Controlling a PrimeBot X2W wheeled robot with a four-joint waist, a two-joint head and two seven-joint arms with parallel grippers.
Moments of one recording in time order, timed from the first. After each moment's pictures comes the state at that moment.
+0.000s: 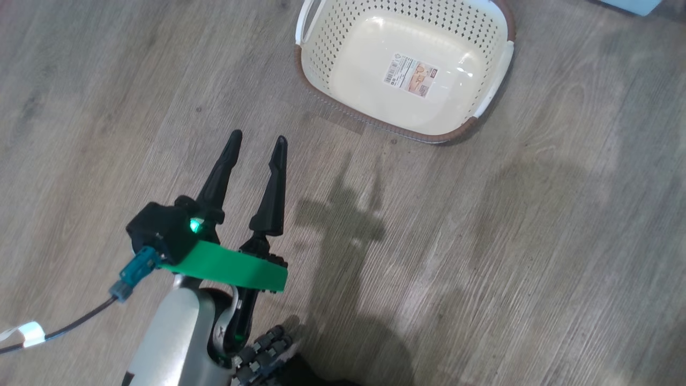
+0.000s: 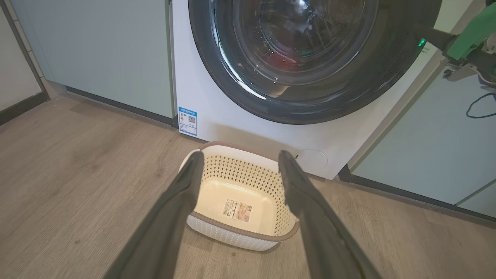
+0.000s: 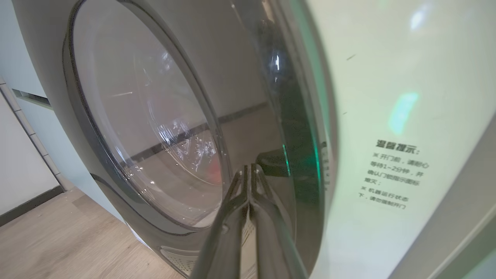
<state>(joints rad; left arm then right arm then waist) -0.23 0.04 -0.29 -0.01 -0.40 0.00 -0.25 -1.43 -0.28 -0.03 1.12 -0.01 0.13 -0.25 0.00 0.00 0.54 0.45</state>
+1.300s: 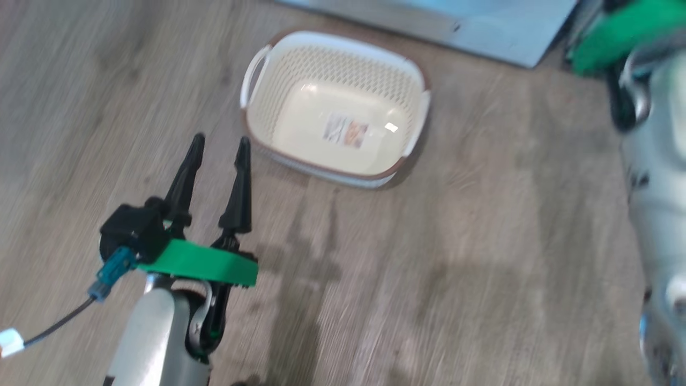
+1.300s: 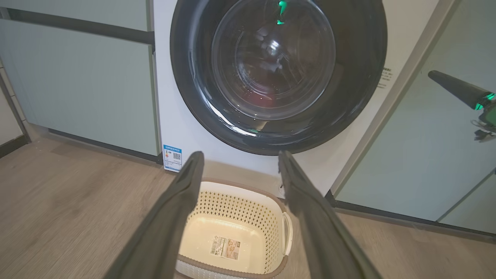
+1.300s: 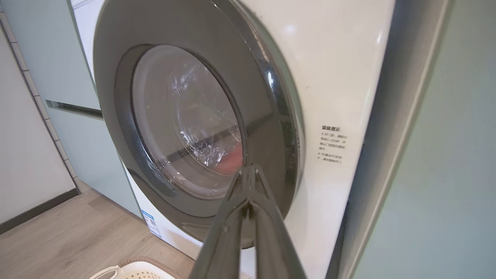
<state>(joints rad) -0.24 0.04 -0.19 0.04 -0.34 -0.02 -0.25 -1.03 -0.18 0.01 0.81 0.12 0.13 -0.26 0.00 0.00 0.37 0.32</state>
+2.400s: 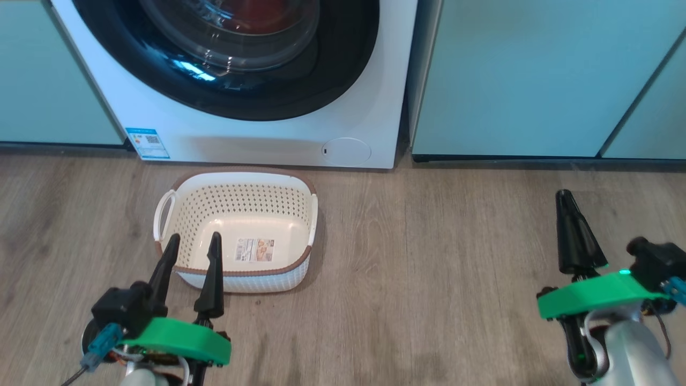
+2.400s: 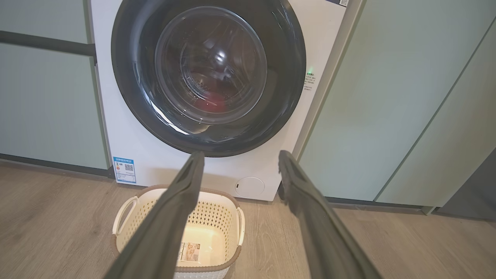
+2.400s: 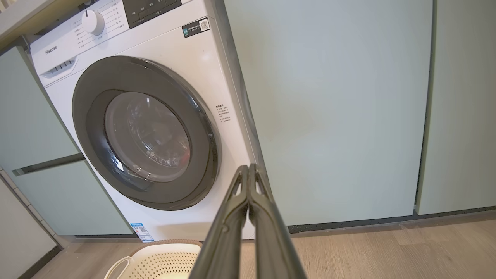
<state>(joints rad) 0.02 0.04 -0.07 0.10 -0.29 -0.06 -0.25 -0.10 -0.05 -0.07 0.22 0.34 0.13 -0.26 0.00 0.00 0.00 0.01</state>
